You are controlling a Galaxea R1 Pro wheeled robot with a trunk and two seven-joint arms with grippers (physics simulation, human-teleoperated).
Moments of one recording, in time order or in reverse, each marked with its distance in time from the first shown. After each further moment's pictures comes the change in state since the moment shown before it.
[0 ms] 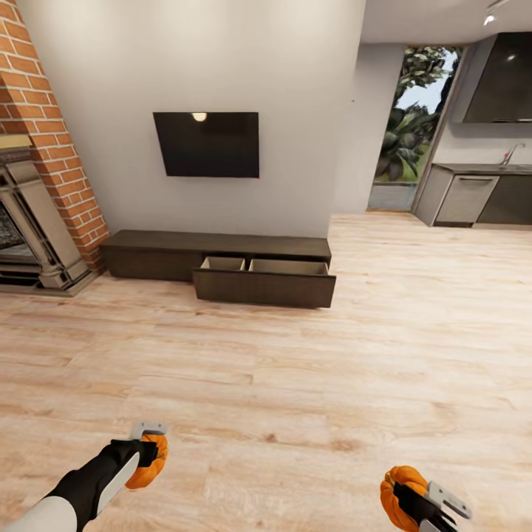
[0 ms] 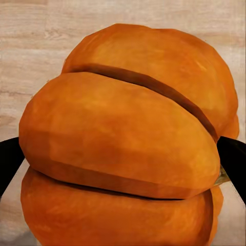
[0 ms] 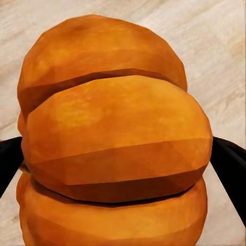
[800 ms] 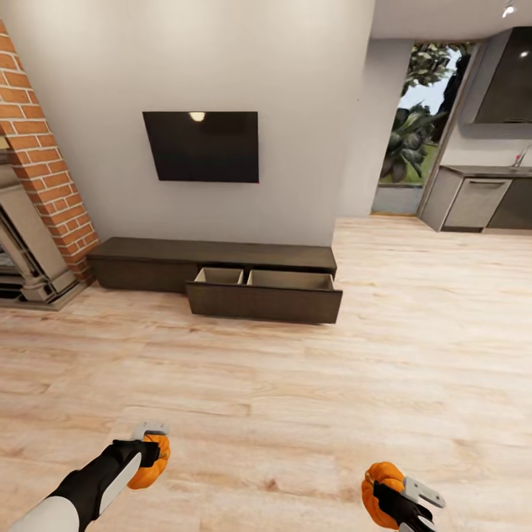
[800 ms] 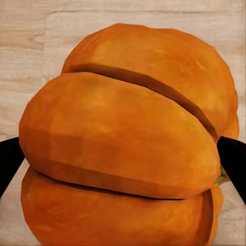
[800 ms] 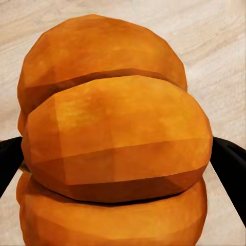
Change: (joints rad) left arm 0.000 -0.008 -0.001 0.001 0.000 0.001 0.000; right arm 0.000 0.071 -0.002 0.004 0.159 -0.010 -0.013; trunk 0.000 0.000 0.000
